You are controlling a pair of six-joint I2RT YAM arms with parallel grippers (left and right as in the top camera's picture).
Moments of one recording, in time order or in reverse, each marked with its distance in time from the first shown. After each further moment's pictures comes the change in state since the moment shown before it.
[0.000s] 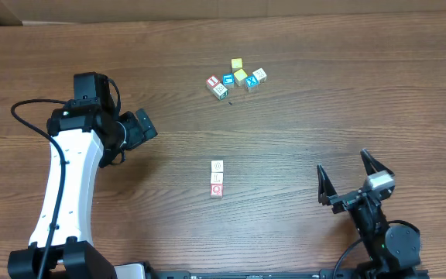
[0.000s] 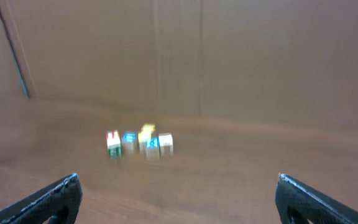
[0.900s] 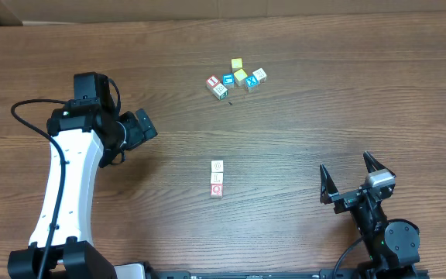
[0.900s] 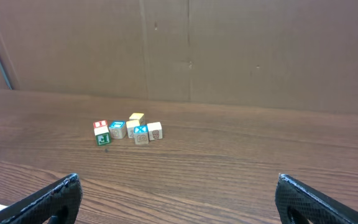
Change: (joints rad) left arm 0.000 0.000 0.000 0.000 0.000 0.000; right arm -0.032 0.000 0.000 -0.040 0.011 0.001
